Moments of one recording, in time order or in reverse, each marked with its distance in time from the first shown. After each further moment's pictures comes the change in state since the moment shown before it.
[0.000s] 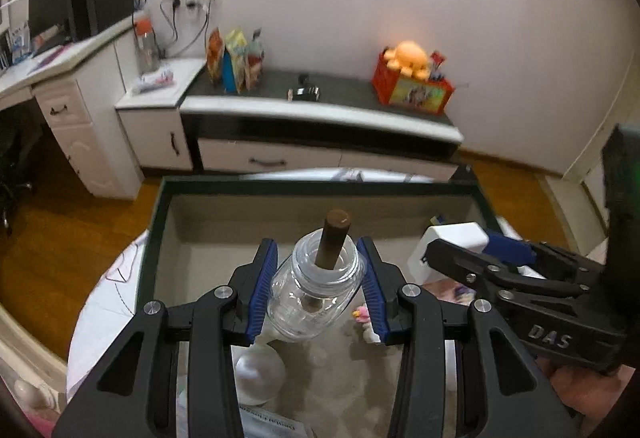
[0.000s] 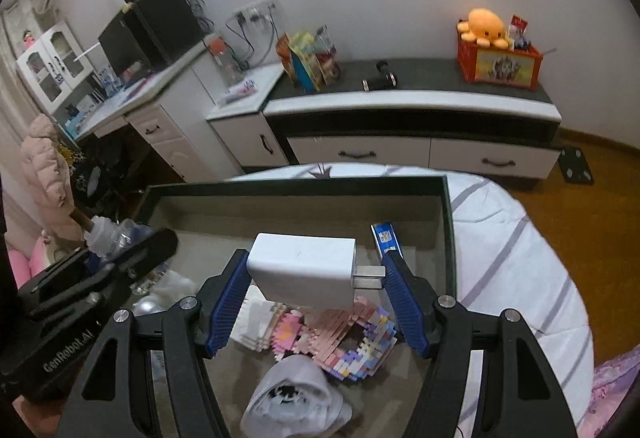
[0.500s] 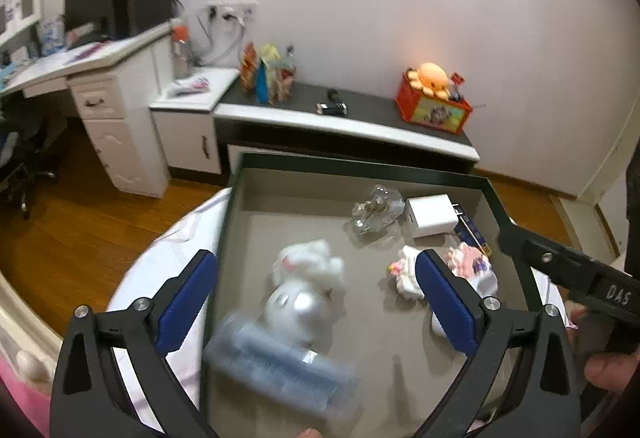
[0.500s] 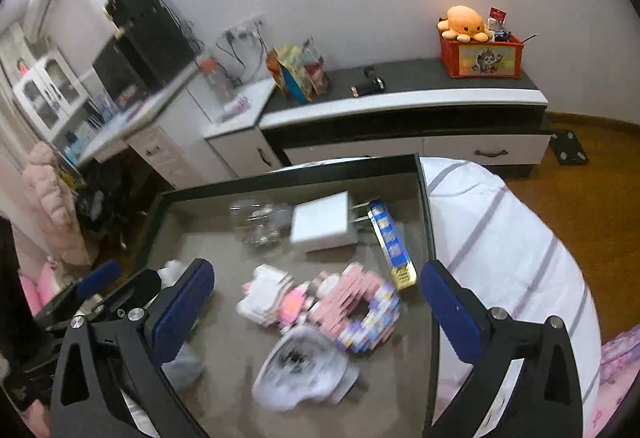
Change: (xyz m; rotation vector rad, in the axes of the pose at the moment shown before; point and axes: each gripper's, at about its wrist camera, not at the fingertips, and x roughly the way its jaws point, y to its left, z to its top) left arm -0.068 0.027 -0.045 -0.065 -0.112 0.067; right arm -0.053 0.000 -0.028 0.090 -0.098 0.027
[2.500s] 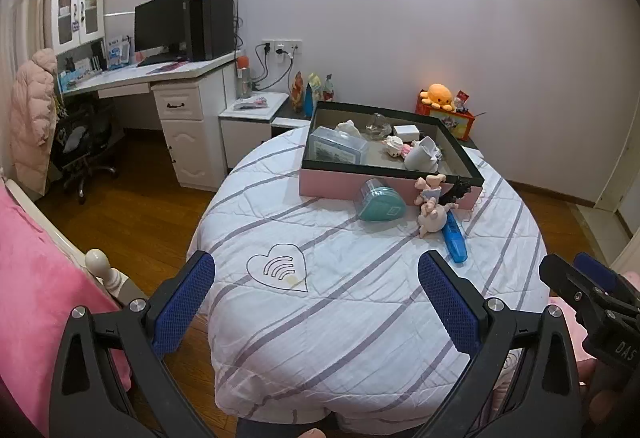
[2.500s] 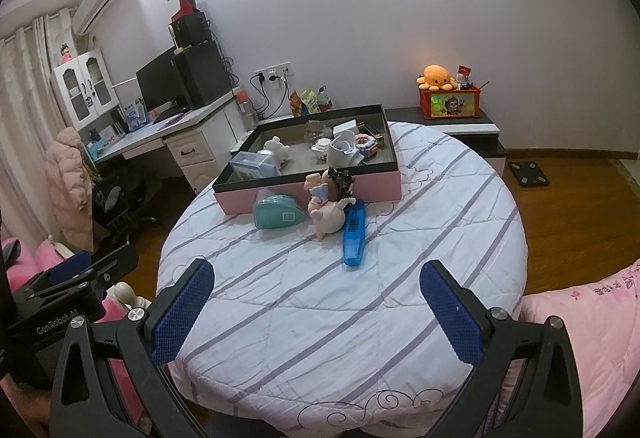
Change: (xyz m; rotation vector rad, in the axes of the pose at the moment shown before) left arm -0.248 0.002 -0.206 -0.007 -0.138 0.134; right arm -0.217 0.060 -0.247 -0.108 -0.227 -0.068
